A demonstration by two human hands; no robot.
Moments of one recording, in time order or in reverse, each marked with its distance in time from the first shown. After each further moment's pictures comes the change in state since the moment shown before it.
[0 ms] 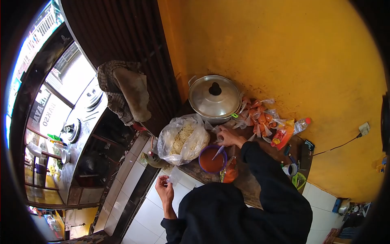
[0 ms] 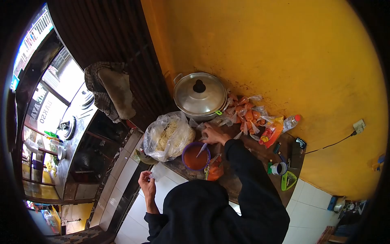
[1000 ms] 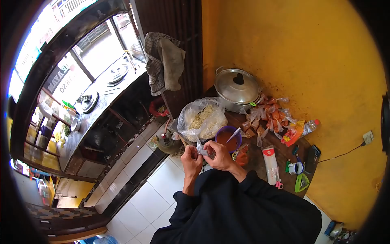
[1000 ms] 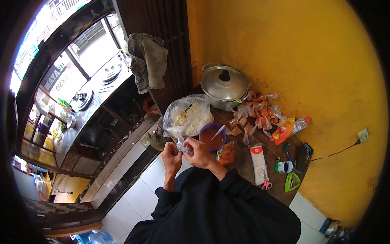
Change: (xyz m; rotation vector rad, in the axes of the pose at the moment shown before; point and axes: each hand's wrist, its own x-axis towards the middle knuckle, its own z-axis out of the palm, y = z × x) left_hand -0.031 0.041 0.039 0.020 0.024 0.236; right_hand -0.090 -0.250 0.003 0.571 0.458 -0.258
